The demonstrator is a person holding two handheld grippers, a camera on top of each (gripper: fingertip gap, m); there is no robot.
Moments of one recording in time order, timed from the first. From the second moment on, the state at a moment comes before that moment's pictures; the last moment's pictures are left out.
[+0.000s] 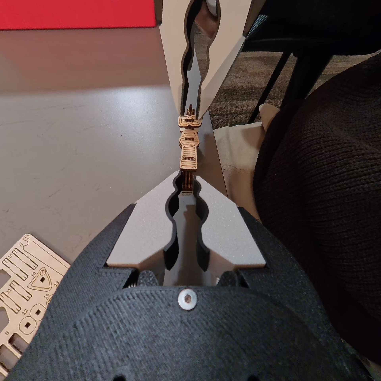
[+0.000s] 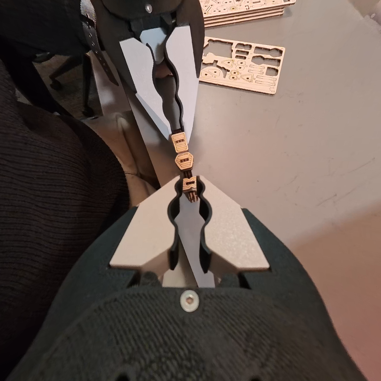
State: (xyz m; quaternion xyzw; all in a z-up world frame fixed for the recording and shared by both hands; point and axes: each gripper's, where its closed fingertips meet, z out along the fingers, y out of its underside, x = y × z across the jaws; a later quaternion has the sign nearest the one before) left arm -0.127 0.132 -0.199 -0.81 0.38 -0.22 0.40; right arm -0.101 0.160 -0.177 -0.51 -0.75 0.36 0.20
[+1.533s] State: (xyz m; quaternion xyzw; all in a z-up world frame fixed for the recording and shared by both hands) left arm -0.128 0.133 -0.200 -0.81 0.38 -0.21 0.40; right arm -0.099 0.164 -0.179 -0.51 -0.77 0.31 0.22
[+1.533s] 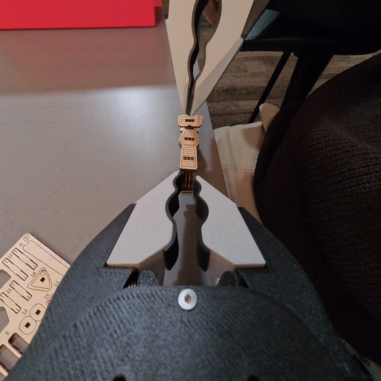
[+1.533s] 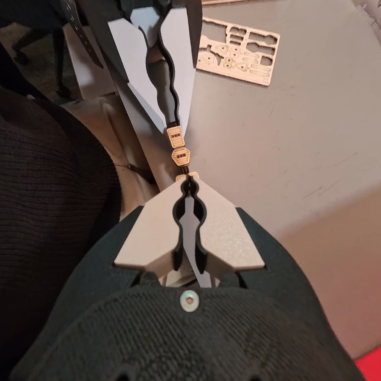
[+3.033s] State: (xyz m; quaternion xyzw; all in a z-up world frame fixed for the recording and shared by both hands) left arm -0.127 0.132 -0.199 -0.81 0.38 -0.21 0.40; right arm -0.100 0.162 -0.179 -0.52 -0.77 0.31 0.21
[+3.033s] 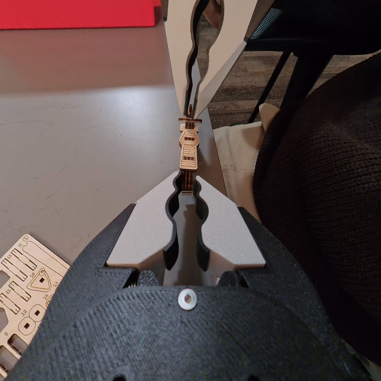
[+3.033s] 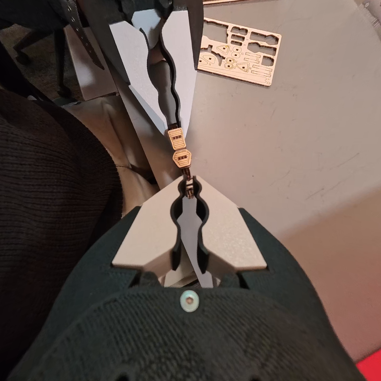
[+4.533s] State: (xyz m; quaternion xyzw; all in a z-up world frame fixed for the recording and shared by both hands) left arm -0.126 0.132 -0.200 -0.81 0.38 -0.22 0.40; right arm -0.059 0.246 -0.218 -0.60 -0.76 0.15 0.20
